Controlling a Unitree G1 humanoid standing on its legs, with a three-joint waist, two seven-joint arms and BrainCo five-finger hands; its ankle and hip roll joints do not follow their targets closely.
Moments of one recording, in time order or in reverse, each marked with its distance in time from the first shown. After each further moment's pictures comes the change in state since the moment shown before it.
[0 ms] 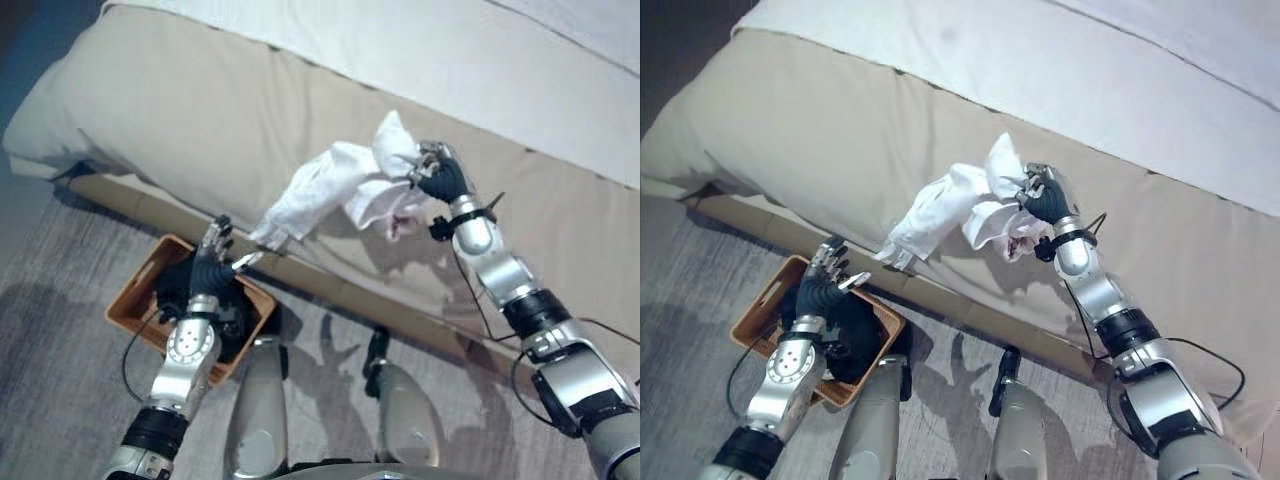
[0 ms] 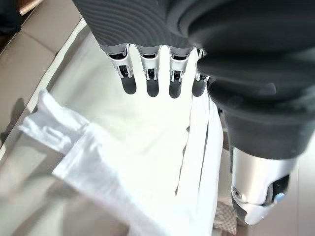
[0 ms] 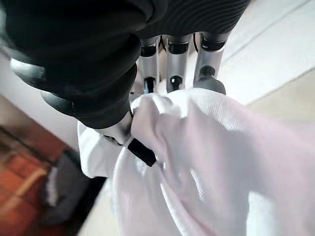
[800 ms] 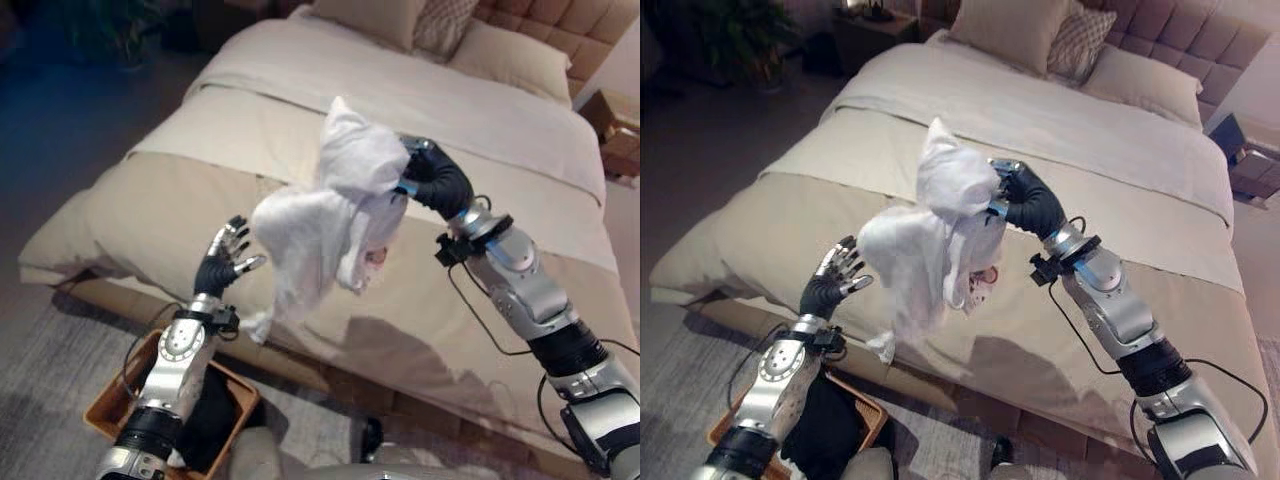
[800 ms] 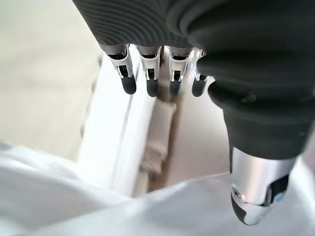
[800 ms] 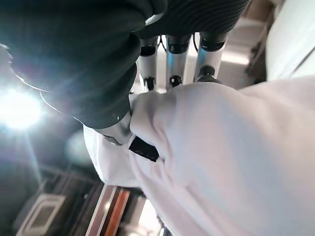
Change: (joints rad) left arm -0.023 0.022 -0.066 -0.046 -0.251 0.047 -0.295; right arm 0.118 -0.086 -0.004 -0.428 0.619 -0.044 0.412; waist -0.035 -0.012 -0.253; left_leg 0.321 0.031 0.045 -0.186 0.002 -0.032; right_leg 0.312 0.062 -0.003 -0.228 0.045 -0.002
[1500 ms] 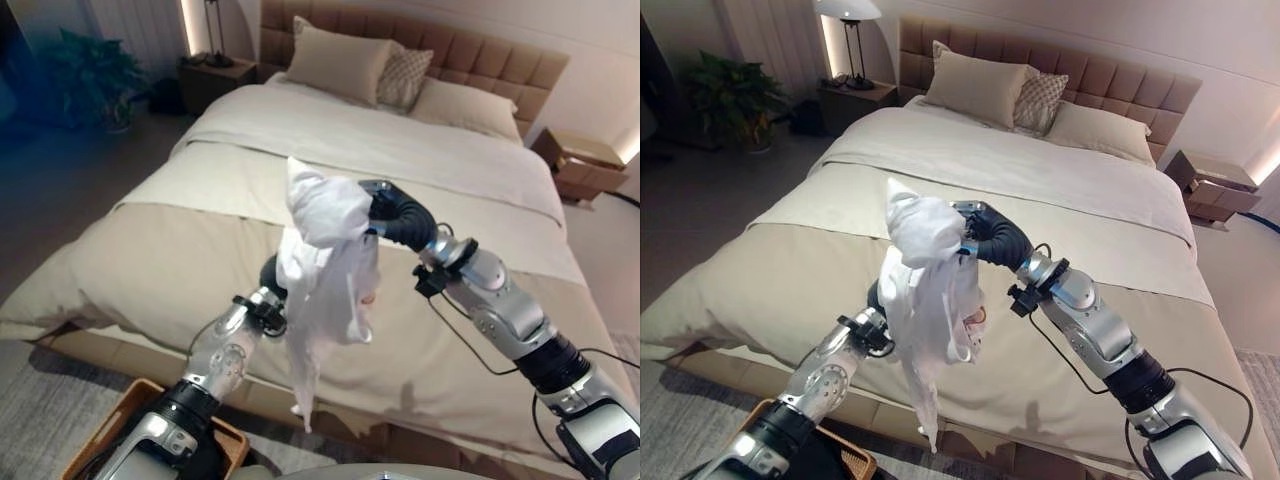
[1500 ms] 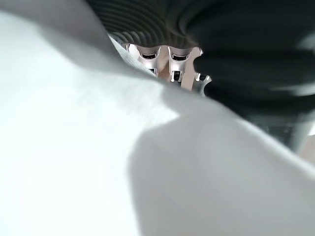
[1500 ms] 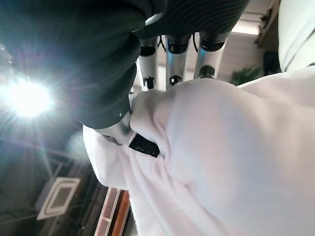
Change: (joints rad) left arm -0.131 -0.041 -0.240 0.010 -0.465 0.209 -0.274; right arm 0.042 0.021 0.124 -0.013 0.081 0.030 0.080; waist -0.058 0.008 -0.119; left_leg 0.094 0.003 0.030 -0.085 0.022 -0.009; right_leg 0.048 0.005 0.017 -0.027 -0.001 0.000
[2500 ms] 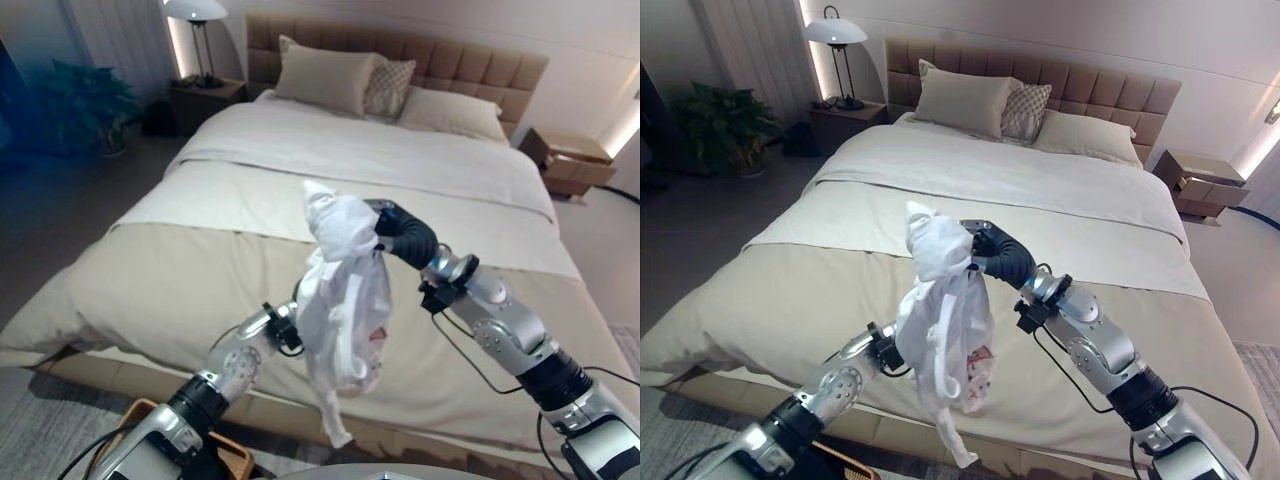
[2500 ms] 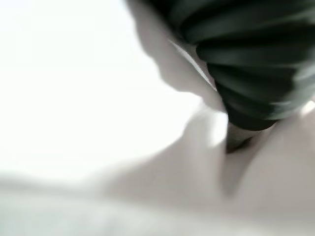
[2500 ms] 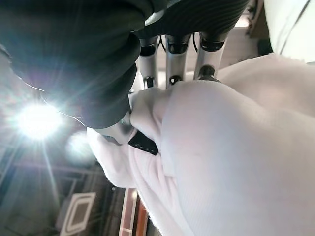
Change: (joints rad) left arm -0.033 -0.023 -0.121 -0.004 -0.037 0.057 -0.157; right arm 0.080 0.018 -0.018 0.007 0.100 0.016 0.076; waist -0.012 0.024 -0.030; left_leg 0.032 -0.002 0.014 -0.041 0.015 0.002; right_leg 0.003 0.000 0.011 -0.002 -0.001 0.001
